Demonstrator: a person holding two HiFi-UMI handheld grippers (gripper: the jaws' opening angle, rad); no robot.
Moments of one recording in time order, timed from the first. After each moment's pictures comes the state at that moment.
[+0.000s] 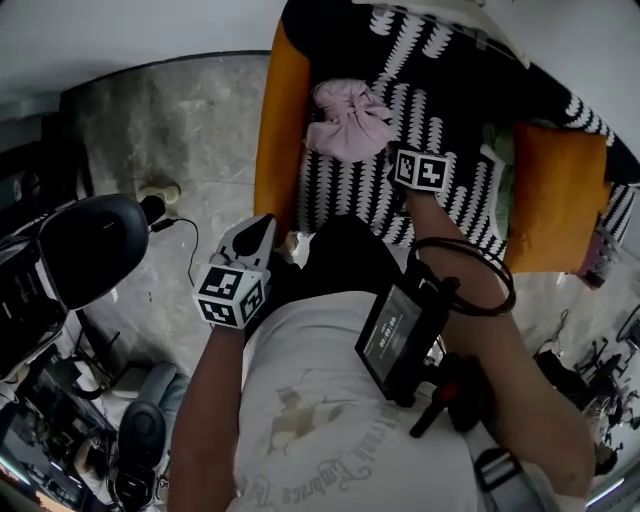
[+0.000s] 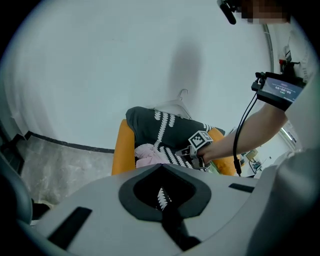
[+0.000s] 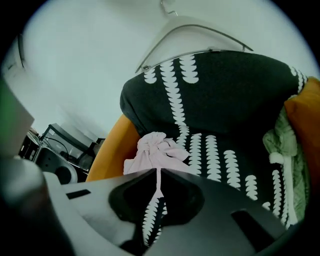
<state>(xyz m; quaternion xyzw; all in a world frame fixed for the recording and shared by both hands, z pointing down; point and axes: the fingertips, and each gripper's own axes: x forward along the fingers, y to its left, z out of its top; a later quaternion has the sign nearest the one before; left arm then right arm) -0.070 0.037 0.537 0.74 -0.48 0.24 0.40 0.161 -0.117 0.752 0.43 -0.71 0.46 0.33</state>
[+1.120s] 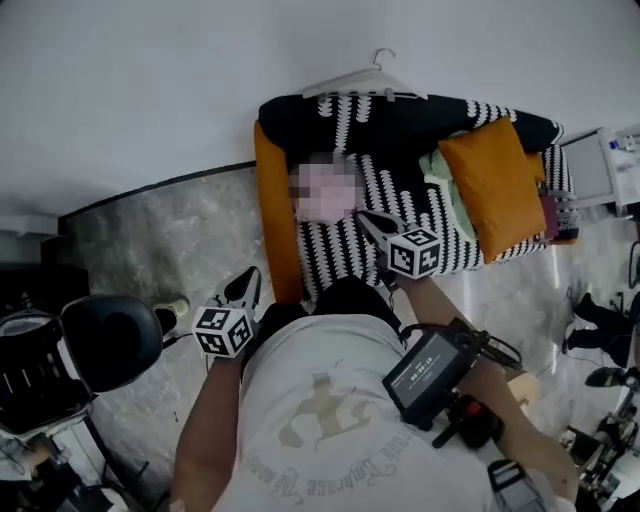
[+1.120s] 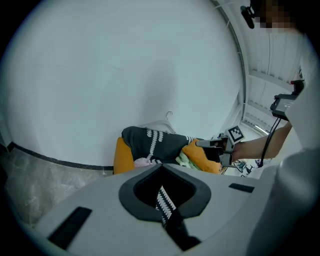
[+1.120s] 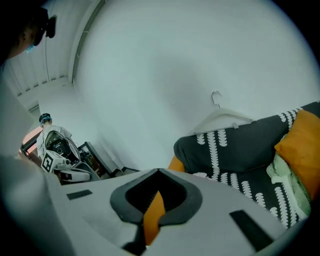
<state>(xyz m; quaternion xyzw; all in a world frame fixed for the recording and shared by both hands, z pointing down) -0.148 0.096 0.475 0.83 -0.42 0.16 0.34 0.095 0.011 0.485 0.42 -0.83 0.34 0.14</state>
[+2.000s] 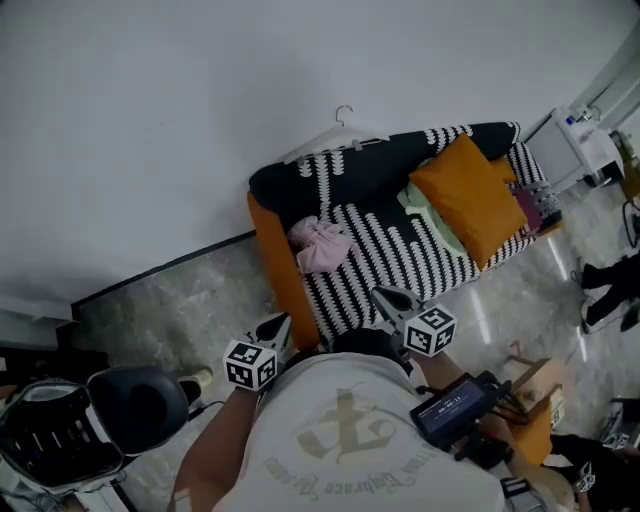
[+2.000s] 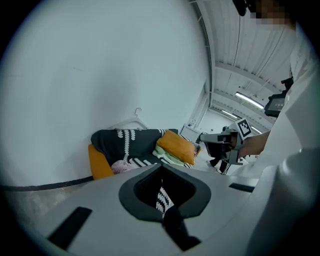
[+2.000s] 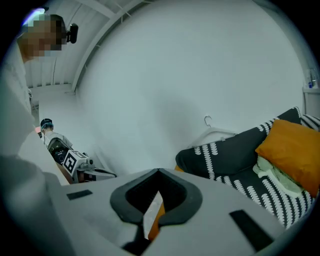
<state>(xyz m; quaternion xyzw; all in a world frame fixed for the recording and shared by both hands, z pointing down) -0.114 0.119 0.455 0.91 -0.26 0.19 0.25 0.083 0.133 0.419 0.50 -0.82 0.27 0.05</state>
